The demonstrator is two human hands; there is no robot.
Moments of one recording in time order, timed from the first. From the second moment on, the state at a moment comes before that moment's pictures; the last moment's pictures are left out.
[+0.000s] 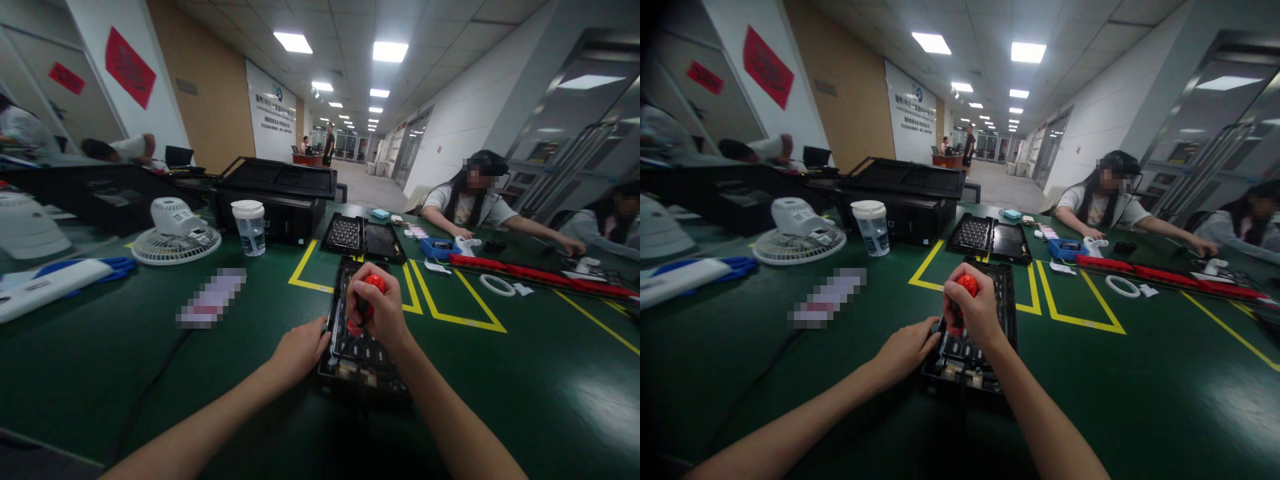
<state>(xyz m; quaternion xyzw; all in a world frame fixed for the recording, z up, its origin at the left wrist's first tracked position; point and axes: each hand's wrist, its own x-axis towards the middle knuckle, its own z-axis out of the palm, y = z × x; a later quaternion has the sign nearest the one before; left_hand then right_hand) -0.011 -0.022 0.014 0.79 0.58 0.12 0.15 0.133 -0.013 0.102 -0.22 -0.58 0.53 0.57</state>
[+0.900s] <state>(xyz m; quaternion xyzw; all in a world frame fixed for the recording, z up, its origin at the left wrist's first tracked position) -0.012 -0.021 0.012 0.80 0.56 0.13 0.15 0.137 -0.015 0.109 -0.10 -0.61 0.64 0.45</state>
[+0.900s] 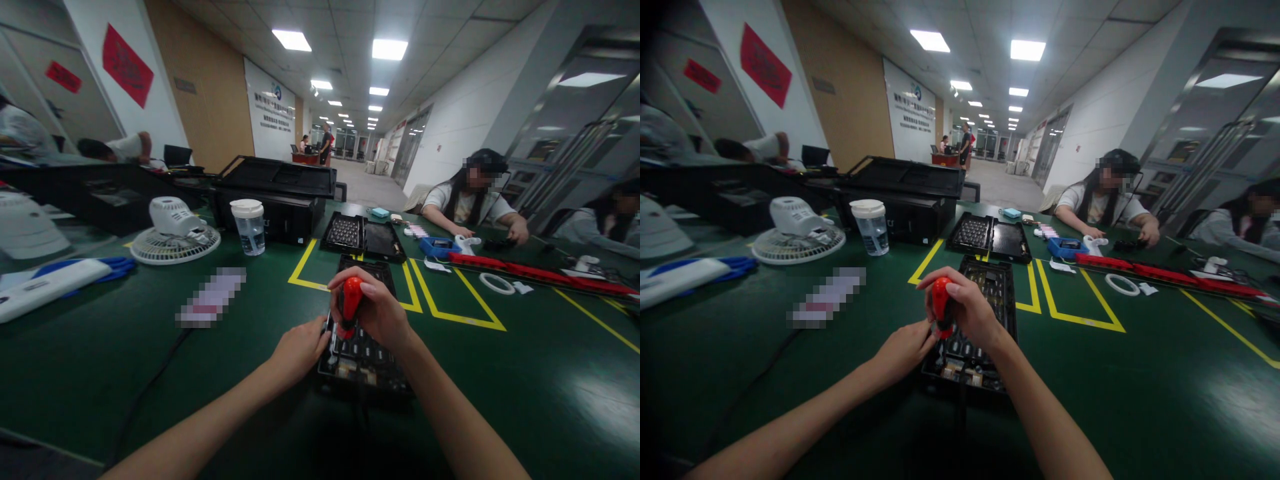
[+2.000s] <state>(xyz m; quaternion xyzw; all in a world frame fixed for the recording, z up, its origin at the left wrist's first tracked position) -0.009 -0.024 0.022 0.79 0.57 0.10 0.17 0.153 -0.012 0.119 -0.19 -0.71 0.48 0.47</state>
